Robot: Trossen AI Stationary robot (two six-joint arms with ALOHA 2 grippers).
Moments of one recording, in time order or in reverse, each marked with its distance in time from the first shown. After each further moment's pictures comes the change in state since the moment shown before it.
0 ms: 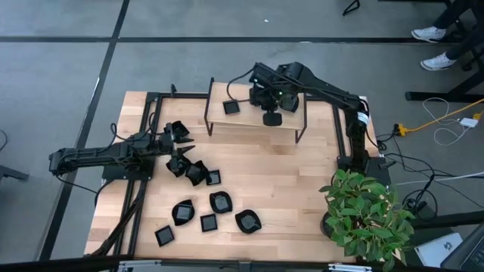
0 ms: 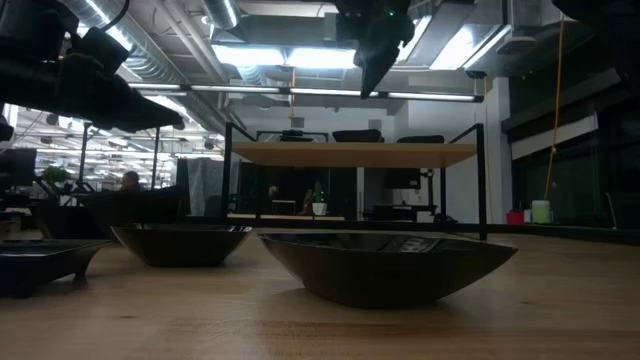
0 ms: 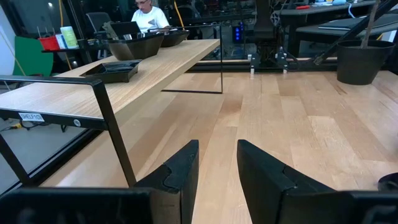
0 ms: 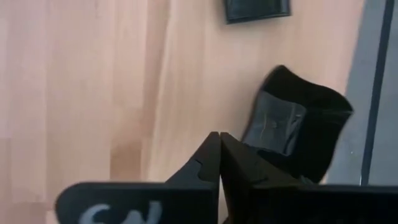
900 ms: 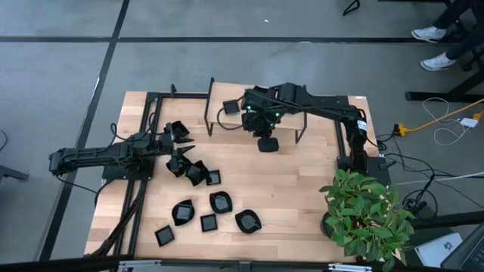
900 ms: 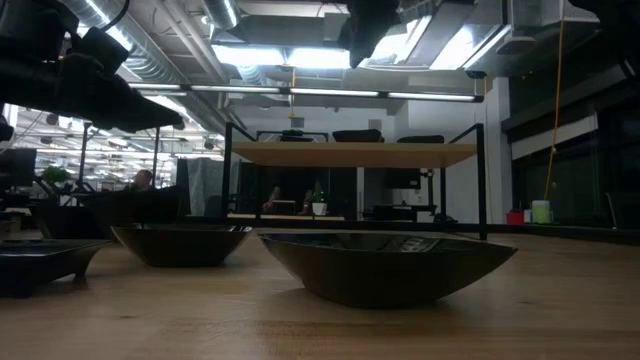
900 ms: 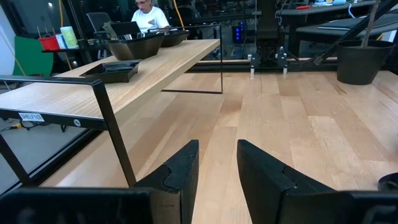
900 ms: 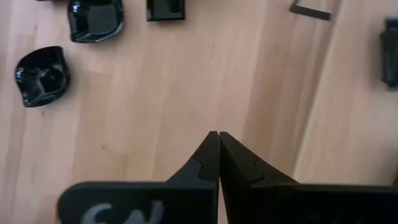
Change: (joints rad) left arm 0.000 0.000 0.000 0.000 0.000 0.000; right arm 0.206 0.000 0.000 -0.014 -0.183 0.179
